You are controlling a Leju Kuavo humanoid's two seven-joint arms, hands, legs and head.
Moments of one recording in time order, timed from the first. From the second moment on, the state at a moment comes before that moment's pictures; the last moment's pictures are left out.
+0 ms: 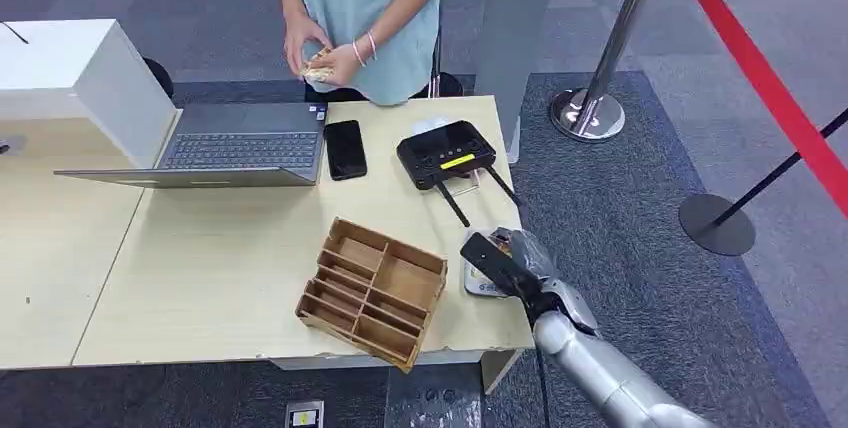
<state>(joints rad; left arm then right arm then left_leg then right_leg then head) -0.13 0.07 -1.05 -0.20 0.61 -0.15 0.38 -0.42 -0.18 0.60 -0.95 0.34 -0.44 0.11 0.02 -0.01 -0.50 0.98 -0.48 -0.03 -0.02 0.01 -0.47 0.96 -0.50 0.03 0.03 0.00</state>
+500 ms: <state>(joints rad) -0.13 0.08 -1.05 -0.20 0.61 -0.15 0.37 -0.48 -0.18 0.60 -1.14 0.50 -0.41 0.23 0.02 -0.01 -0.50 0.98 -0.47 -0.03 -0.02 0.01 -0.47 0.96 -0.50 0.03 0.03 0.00</state>
